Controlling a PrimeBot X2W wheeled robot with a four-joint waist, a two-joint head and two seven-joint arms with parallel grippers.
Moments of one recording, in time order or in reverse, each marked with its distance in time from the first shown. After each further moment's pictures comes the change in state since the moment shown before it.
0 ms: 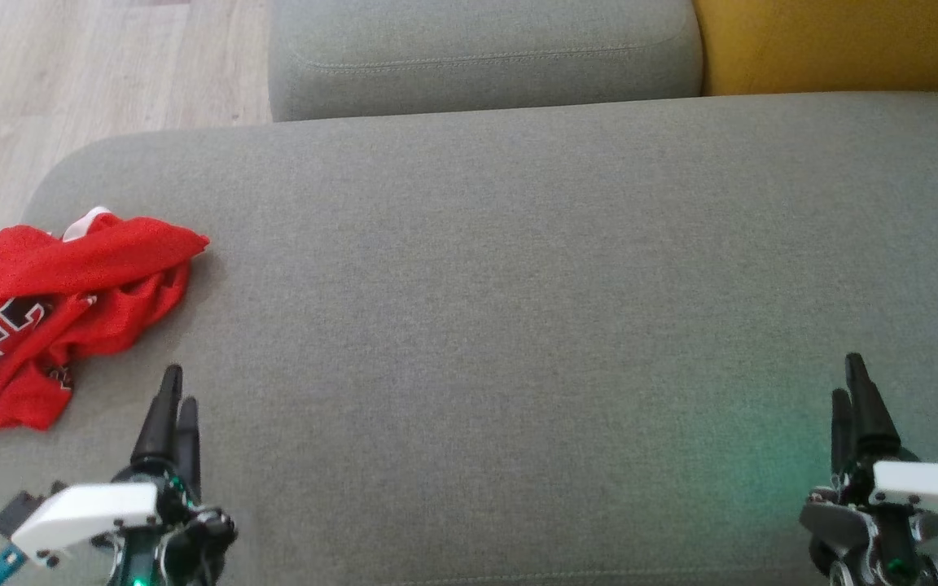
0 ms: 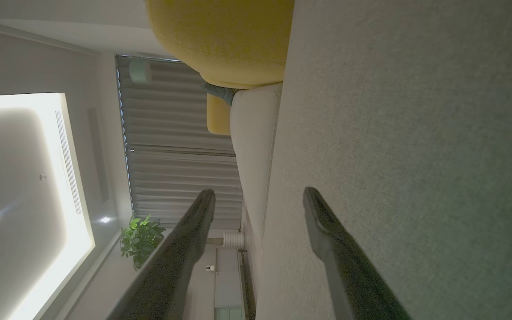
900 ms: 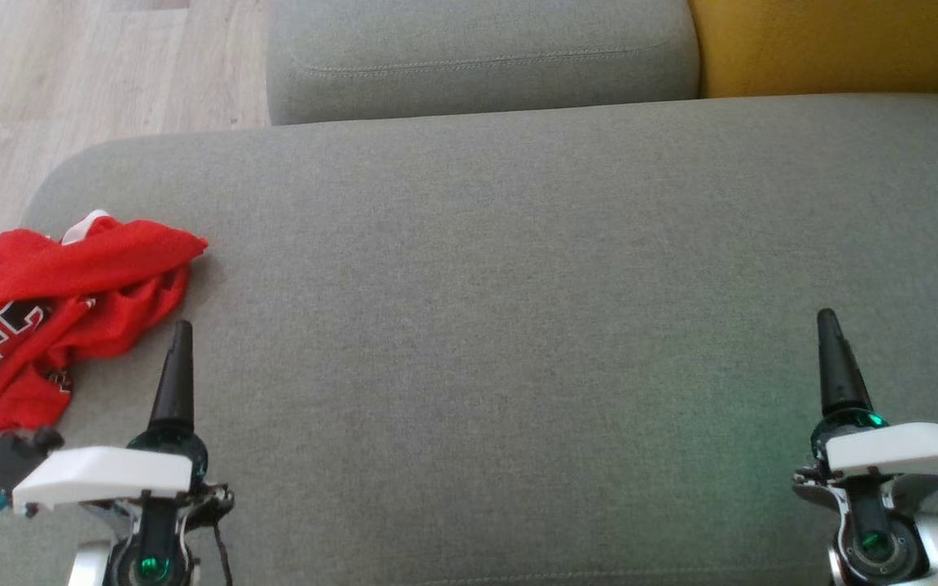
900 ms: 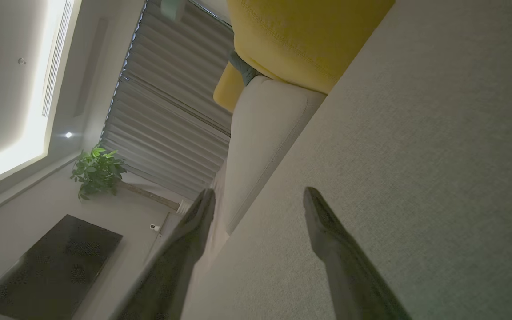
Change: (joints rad) left arm -0.026 0.017 -0.031 -0.091 0.373 0.000 -0.078; right arm -0.035 -0.030 0.057 -0.061 -0.416 0.000 -0.044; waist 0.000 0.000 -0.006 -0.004
